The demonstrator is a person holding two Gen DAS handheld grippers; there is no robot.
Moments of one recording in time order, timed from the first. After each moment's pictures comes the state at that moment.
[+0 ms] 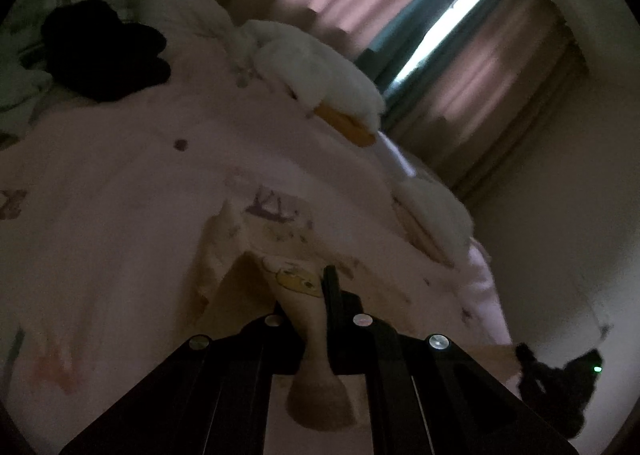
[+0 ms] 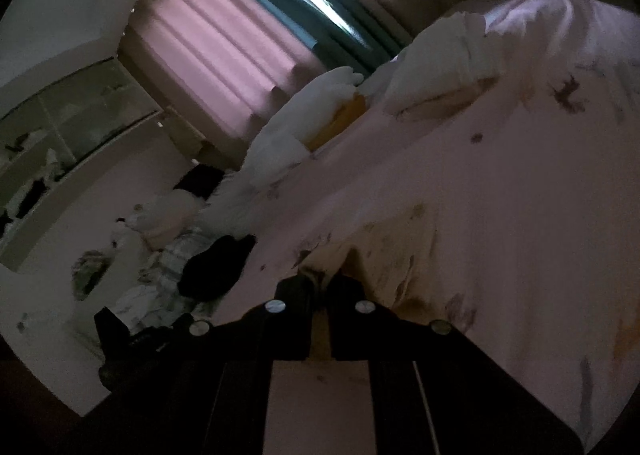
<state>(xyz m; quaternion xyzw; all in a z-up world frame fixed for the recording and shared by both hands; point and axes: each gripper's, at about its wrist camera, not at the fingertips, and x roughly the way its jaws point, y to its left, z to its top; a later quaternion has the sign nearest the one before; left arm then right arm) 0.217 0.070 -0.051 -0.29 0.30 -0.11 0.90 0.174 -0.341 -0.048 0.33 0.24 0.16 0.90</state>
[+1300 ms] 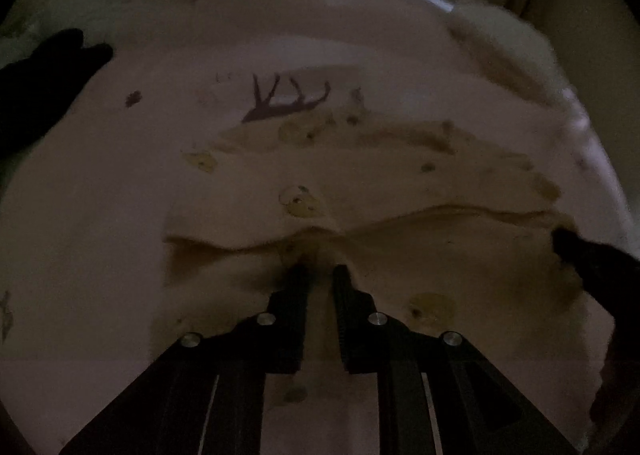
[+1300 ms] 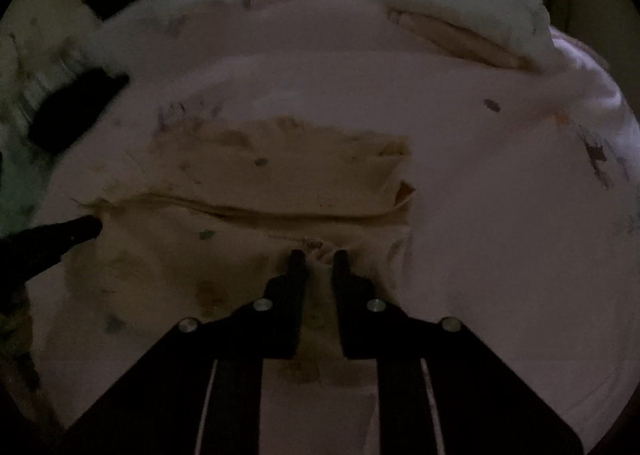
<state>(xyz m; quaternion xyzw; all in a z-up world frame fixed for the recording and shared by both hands) 0.296 -0.017 -0.126 -0.01 0.50 -0.09 0.86 0.291 -0.263 -0.124 0.02 0.47 0.05 0.88</state>
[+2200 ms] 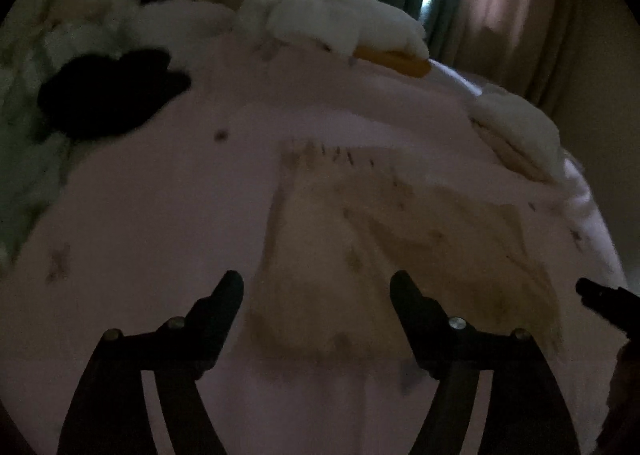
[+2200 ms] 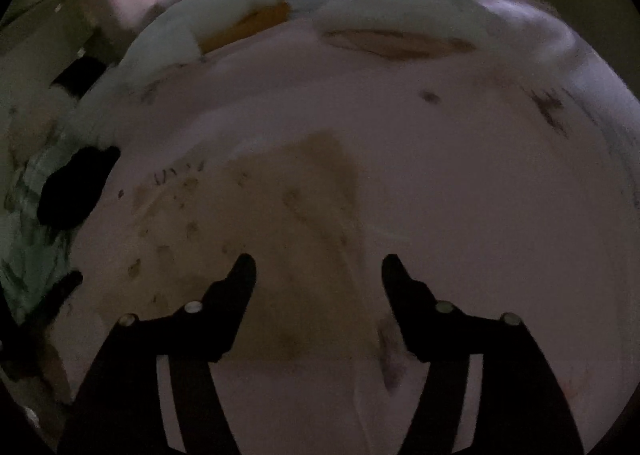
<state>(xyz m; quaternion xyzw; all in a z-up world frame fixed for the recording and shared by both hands) 0.200 0.043 -0.074 -0.10 0.39 -0.02 0.91 0.252 -0.314 -0.078 0.17 0.45 0.00 0.88</state>
